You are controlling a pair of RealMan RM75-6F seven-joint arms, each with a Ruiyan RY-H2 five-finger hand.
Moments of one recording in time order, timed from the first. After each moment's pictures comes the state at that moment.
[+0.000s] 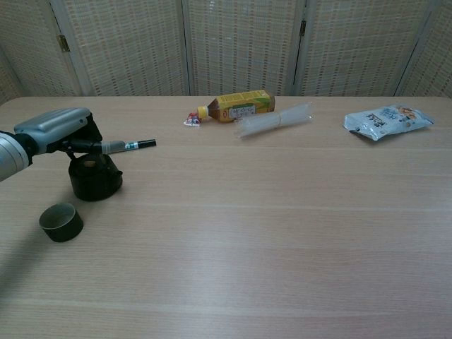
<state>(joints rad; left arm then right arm) -0.70 -1.75 -0.14 -0.78 1.39 0.96 -0.22 0.04 -1.03 0.09 -1.64 -1.45 1.50 0.02</state>
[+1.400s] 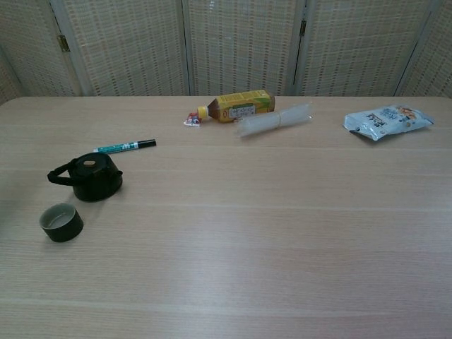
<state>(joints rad) -0.33 -1.30 -0.16 -1.51 1.27 1.40 0.01 0.12 -1.01 0.06 -1.54 -1.52 1.36 0.28</state>
